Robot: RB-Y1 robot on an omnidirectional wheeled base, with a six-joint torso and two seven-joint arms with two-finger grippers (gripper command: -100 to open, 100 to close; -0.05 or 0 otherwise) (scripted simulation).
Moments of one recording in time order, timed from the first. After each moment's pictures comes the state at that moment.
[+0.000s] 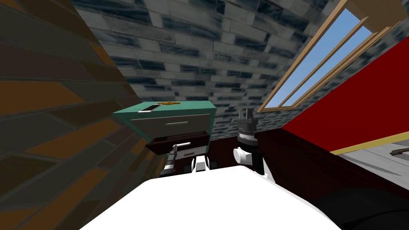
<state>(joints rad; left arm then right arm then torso) 0.42 0.05 -0.04 -1.25 -0.07 -0.79 -0.12 0.46 -0.02 -0.06 -2.35 -0.03 -0.52 0.03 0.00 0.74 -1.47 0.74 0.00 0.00</state>
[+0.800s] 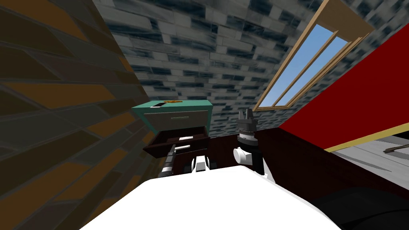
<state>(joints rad) 0.50 0.07 -0.05 -1.36 -0.07 -0.75 -0.10 0.46 -0.02 -0.06 -2.36 -0.03 -0.52 0.03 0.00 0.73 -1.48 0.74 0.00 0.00</state>
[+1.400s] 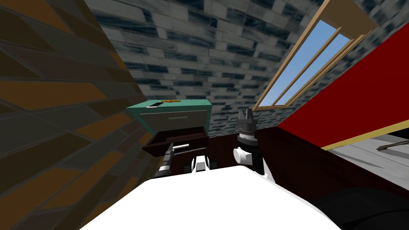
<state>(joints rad) 0.55 0.09 -0.06 -1.52 -0.07 -0.64 -0.07 0.46 -0.02 -0.06 -2.36 -0.03 -0.52 0.03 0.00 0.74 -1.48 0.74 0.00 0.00</state>
